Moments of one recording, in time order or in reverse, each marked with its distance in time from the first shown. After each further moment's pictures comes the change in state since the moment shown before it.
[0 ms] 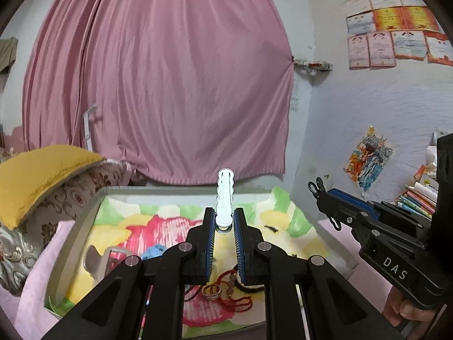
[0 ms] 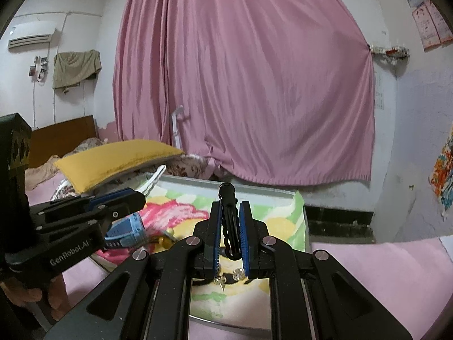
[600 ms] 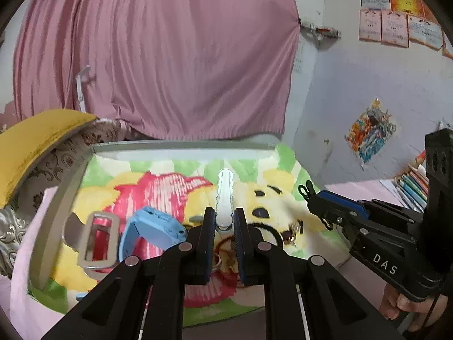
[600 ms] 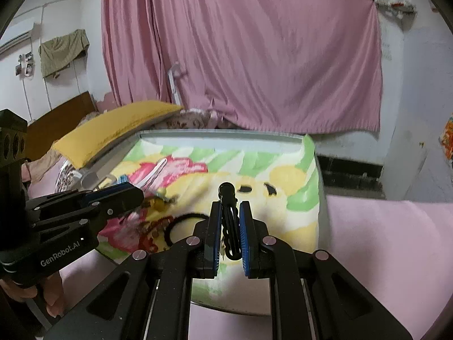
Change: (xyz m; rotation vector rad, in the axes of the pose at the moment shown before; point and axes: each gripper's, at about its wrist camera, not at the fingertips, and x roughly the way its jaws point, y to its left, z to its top) left arm 0.032 0.007 -0.014 -0.023 0.239 -0.028; right arm 0.044 -0.015 -0.020 0.081 0.274 0.048
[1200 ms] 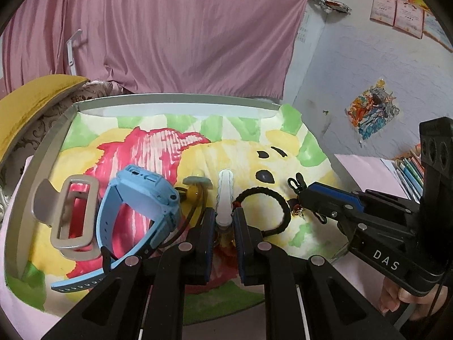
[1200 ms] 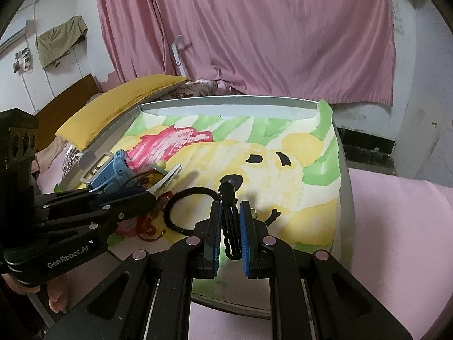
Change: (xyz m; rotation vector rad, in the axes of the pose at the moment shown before) left arm 0.029 0.008 -0.010 -0.041 0.194 -0.038; right arm 0.032 0.002 -0.008 0.021 0.150 0.053
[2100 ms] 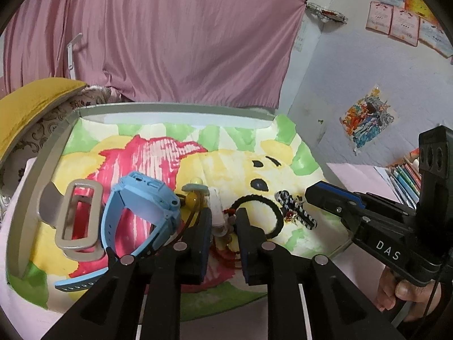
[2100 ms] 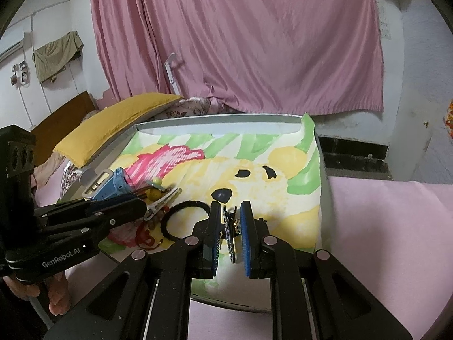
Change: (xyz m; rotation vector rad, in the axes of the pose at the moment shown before) left arm -0.012 0.002 0.000 -0.009 -0.057 -0.027; right arm -0.017 -0.008 -0.003 0.034 -0.103 -0.023
